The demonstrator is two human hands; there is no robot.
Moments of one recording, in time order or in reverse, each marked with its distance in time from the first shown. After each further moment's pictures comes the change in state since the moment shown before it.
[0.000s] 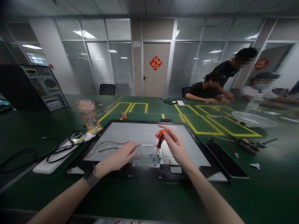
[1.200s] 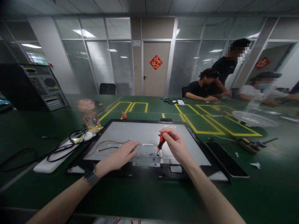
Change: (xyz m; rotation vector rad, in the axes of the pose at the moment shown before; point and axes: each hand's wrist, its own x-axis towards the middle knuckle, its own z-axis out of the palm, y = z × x) left_hand 0.001 -0.003 0.002 0.007 0.007 0.026; right_hand 0.002 0.002 -0.001 0.105 0.053 0.014
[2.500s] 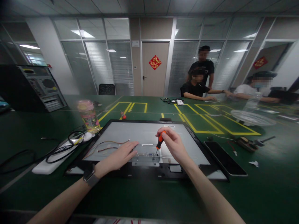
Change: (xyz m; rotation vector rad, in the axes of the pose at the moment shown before) left_hand 0.000 -0.001 0.001 0.008 0.009 0.006; right_hand -0.001 -0.002 0.003 0.016 -0.021 0.011
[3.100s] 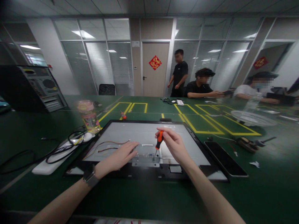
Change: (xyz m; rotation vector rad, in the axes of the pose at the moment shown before) left_hand 0.000 0.003 -0.003 -0.010 -0.033 -0.031; right_hand -0.001 0.000 0.000 -0.023 -0.035 -0.011
